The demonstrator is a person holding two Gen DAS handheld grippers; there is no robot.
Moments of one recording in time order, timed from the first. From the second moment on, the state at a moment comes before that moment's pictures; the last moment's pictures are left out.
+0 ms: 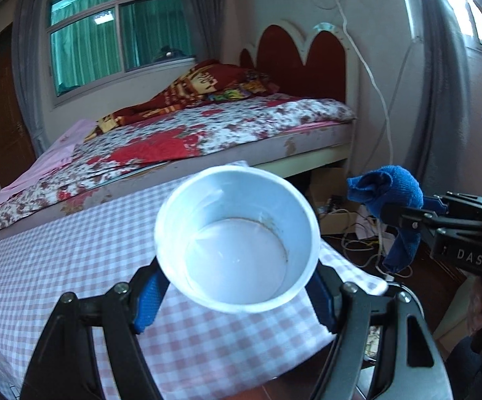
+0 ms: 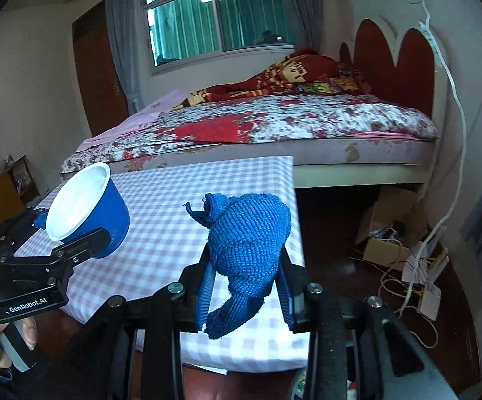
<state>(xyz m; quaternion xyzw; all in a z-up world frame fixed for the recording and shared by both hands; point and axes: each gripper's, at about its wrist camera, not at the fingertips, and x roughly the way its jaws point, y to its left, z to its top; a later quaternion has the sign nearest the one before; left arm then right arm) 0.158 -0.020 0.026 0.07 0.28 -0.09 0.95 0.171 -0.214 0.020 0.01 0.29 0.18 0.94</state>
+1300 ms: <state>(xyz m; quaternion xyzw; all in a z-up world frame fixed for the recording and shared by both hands) 0.100 -0.196 -0.091 0.10 0.37 -0.28 0.88 0.071 -0.380 -0.098 0.03 0.39 0.04 0.92</state>
